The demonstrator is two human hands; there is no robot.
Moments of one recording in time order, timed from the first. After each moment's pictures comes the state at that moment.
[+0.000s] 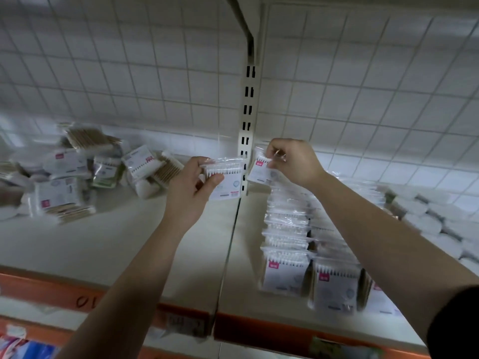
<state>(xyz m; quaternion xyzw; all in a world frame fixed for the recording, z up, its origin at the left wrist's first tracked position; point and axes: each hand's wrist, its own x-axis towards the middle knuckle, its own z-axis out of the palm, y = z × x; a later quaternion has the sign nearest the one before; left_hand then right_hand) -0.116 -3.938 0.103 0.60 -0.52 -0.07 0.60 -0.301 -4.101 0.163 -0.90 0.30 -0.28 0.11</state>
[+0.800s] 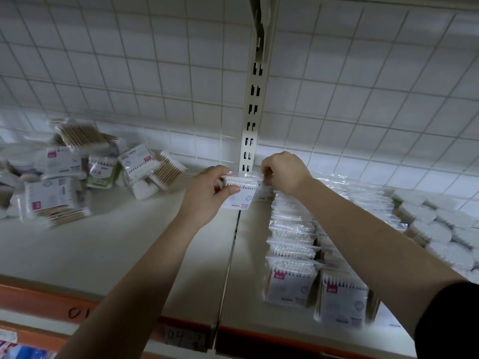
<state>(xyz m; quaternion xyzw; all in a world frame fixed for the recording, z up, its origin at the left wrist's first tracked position) -0.115 -3.970 0.093 0.64 -0.57 -0.07 0.51 -0.271 -4.107 0.142 -0.93 0.37 -0.10 -0.01</state>
